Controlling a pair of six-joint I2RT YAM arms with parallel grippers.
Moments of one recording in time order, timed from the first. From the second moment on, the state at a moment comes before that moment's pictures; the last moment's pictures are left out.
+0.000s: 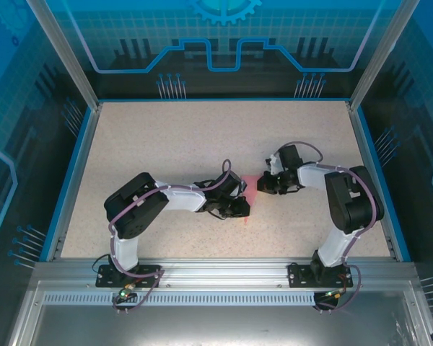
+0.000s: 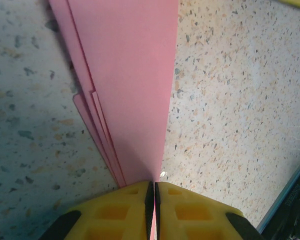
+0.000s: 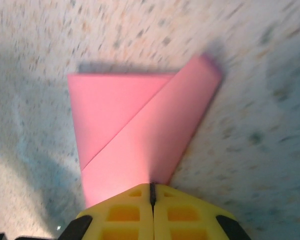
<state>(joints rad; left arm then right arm) -0.84 1.91 0.99 -0.03 0.39 -0.85 0.22 1.75 0.86 -0.28 -0.52 0.38</state>
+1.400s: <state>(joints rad) -0.82 1.23 0.70 -0.25 0.00 -0.77 0.65 1.48 0.83 -0.51 0.04 0.61</state>
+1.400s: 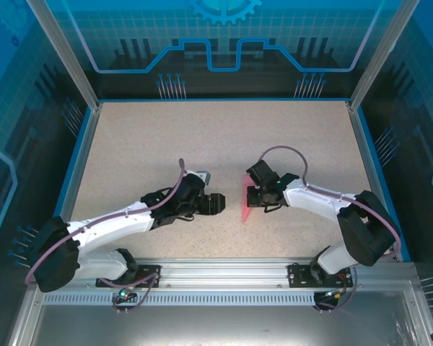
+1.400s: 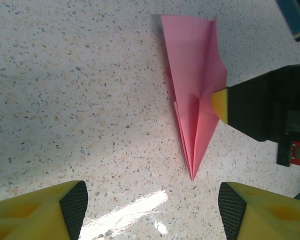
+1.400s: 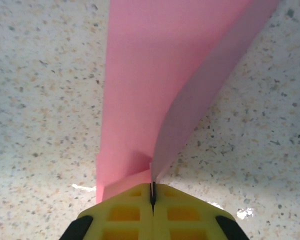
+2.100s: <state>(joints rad) -0.82 0.69 0.53 -0.44 -0.31 -0.85 0.55 1.45 0.54 -0.04 -0.40 0.63</state>
